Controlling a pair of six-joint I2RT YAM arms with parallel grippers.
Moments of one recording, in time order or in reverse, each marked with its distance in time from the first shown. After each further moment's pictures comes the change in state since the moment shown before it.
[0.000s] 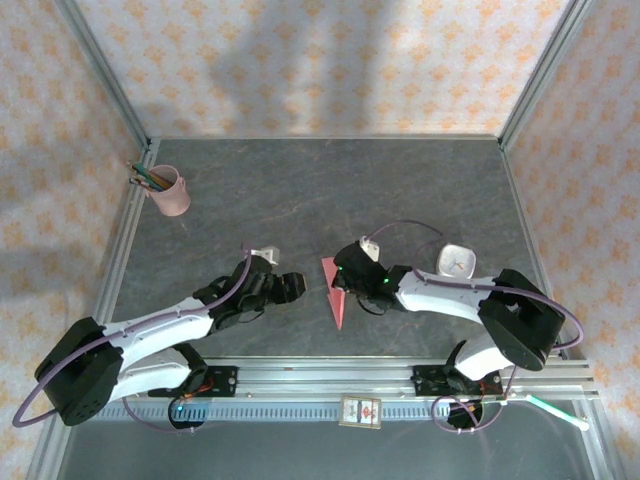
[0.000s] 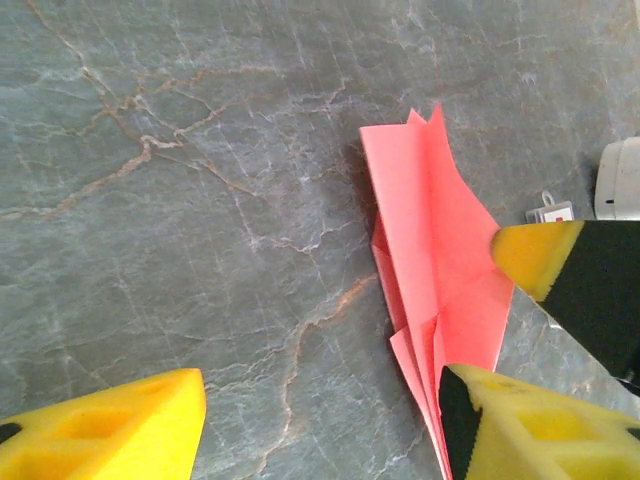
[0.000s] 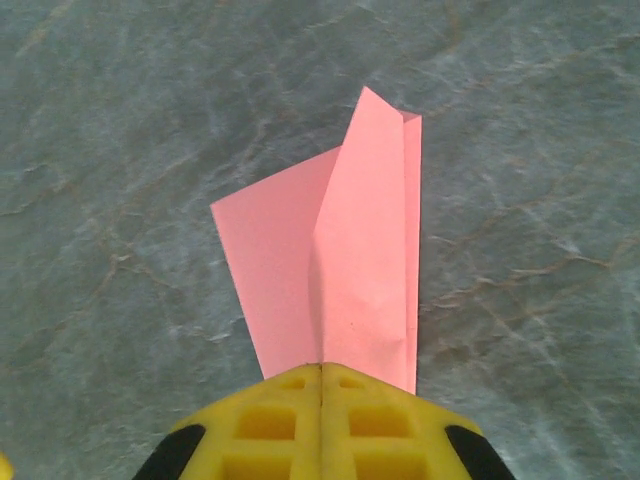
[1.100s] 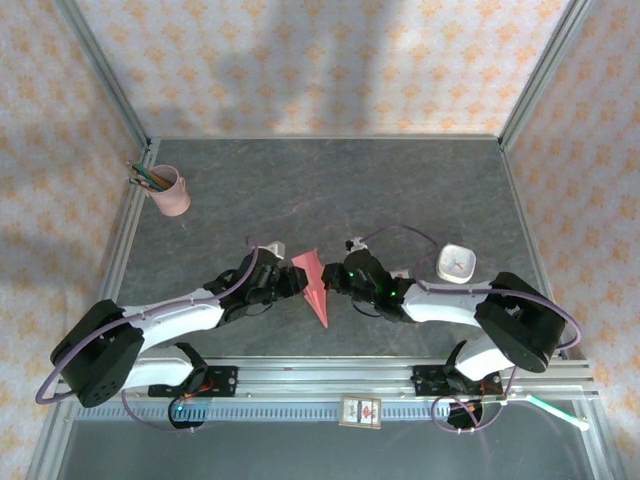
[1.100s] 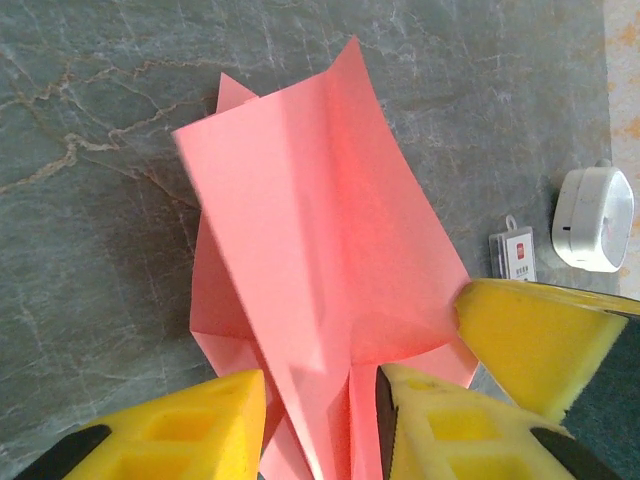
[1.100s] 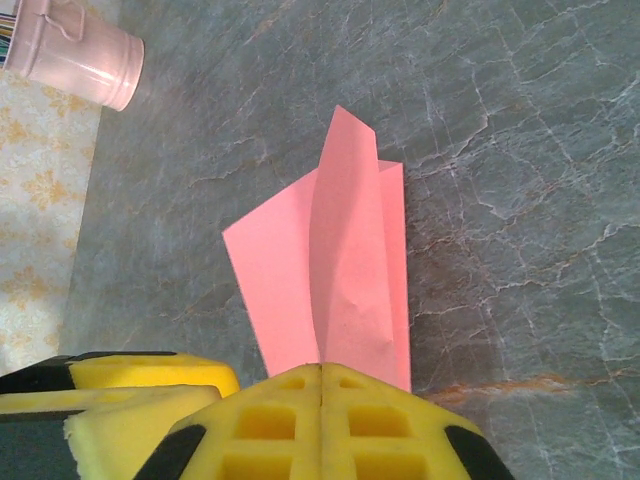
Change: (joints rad) left arm 0.021 0.154 0.042 0.122 0.094 -0.098; right arm 0.002 -0.015 -0.165 0.460 -0.164 -0.064
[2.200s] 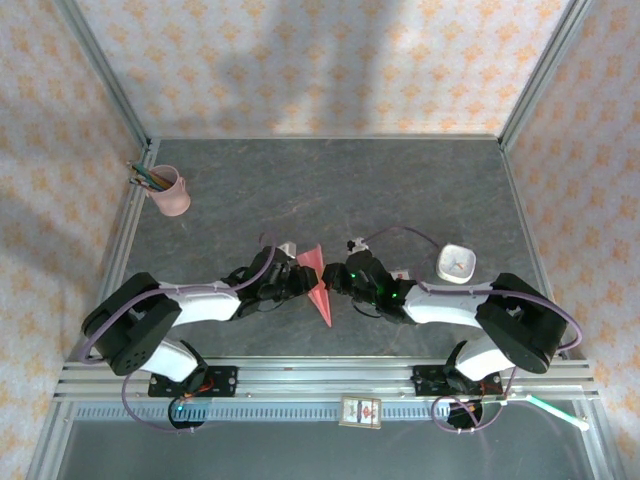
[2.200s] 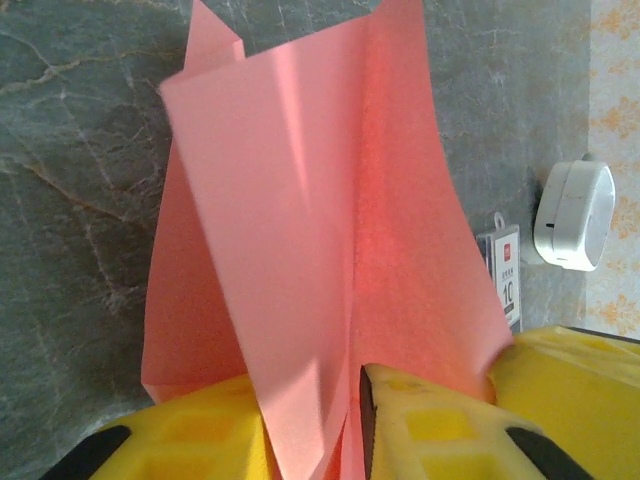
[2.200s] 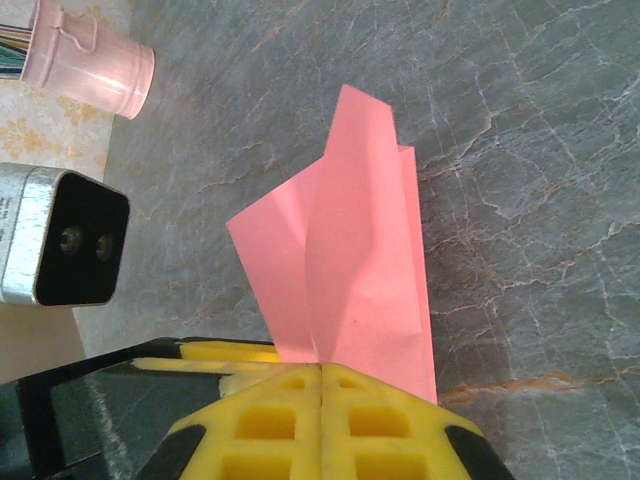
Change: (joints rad) left arm 0.000 0.217 0.025 0.214 0.088 -0.069; right arm 0.000 -0.008 -0.019 0.036 0.000 0.023
